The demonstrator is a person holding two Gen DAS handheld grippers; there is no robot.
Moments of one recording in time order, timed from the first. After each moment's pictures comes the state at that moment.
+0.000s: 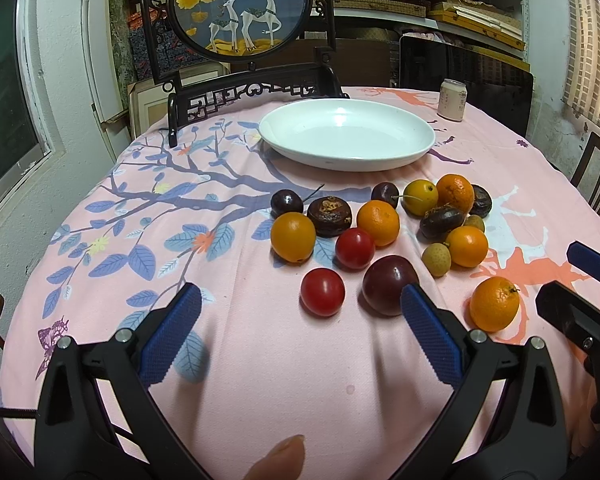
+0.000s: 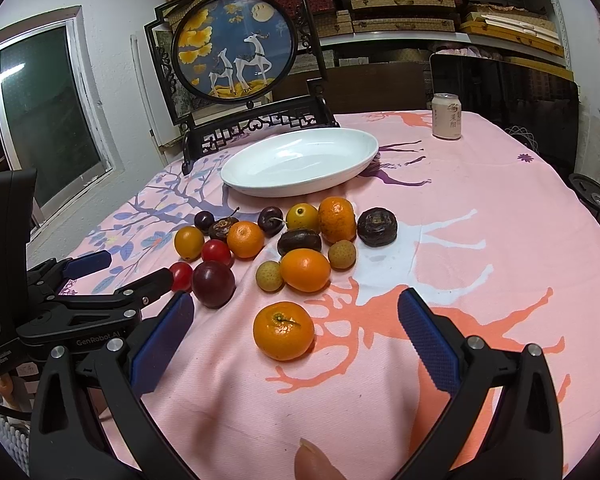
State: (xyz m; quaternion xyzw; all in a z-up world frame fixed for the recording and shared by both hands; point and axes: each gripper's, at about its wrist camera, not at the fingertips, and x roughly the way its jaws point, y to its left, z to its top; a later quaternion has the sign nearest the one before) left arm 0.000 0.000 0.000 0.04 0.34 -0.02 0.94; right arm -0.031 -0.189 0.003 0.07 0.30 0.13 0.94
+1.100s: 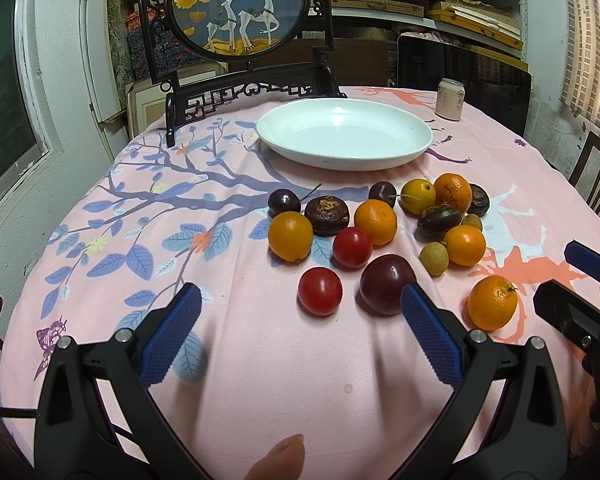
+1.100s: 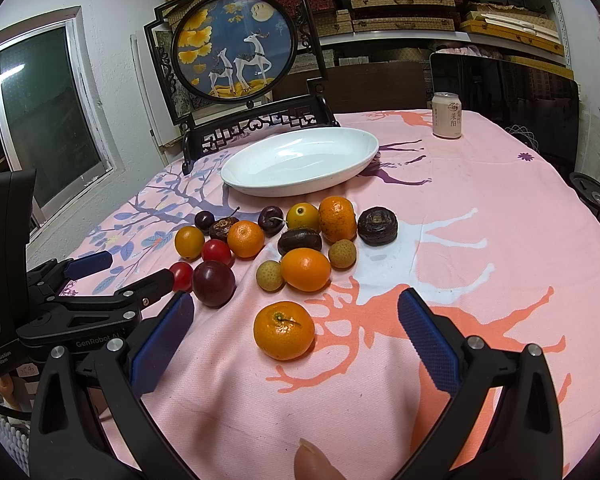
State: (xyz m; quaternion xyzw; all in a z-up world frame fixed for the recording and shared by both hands) left arm 0.000 0.000 0.000 0.04 0.34 -0.02 0.94; right arm -0.032 -0.189 0.003 0.07 0.30 0.13 0.94
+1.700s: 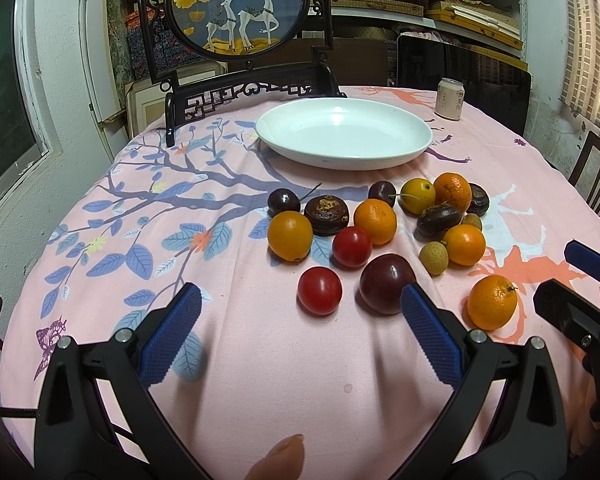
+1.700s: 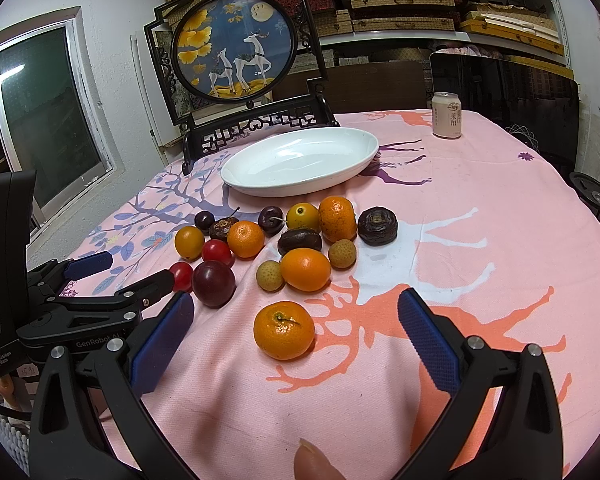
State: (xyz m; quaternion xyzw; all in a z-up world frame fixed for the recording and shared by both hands) left arm 0.000 0.000 0.000 0.04 0.34 -0.02 0.94; right arm -0.032 -0.189 0.003 0.07 0.30 0.13 0.94
